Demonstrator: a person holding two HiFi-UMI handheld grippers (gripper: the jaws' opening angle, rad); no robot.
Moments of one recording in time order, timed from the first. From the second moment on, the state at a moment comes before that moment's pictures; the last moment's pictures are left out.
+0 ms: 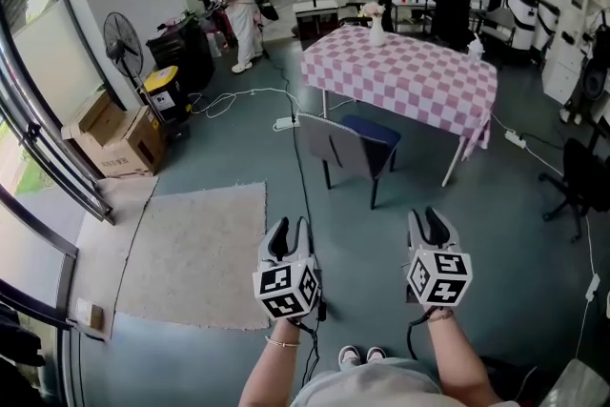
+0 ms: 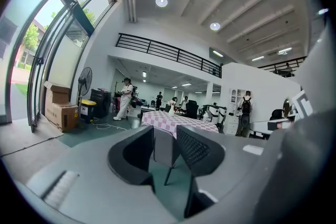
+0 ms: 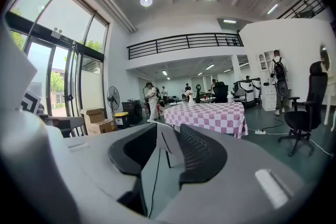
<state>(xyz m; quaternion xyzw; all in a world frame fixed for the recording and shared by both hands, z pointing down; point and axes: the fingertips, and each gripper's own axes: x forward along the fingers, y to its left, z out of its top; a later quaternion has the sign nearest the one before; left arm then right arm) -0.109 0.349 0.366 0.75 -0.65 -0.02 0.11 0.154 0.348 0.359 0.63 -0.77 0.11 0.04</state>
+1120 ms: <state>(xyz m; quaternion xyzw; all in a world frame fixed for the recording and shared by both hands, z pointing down) -0.161 0.155 0.382 0.72 -0.68 0.00 0.12 0.130 0.128 0.388 0.62 -0.77 0.14 0.06</state>
